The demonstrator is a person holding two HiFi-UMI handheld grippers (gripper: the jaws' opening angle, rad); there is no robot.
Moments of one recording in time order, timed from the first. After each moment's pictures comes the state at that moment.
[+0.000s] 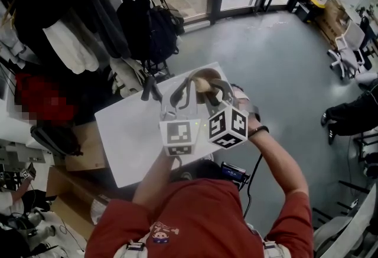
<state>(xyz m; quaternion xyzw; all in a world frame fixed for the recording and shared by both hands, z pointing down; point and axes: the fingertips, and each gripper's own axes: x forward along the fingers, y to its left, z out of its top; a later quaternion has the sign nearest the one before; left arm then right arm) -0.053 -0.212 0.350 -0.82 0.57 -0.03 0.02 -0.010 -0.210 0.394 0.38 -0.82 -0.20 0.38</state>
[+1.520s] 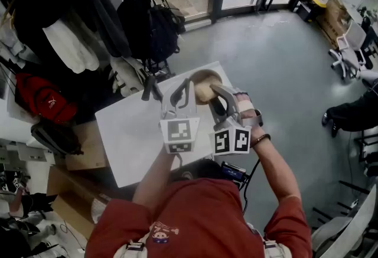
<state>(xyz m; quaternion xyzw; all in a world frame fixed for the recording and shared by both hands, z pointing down) -0.059 -0.224 0.371 -0.82 0.58 -0.04 0.02 -0.004 -0.195 0.391 0.40 -0.78 -0.34 0.34</state>
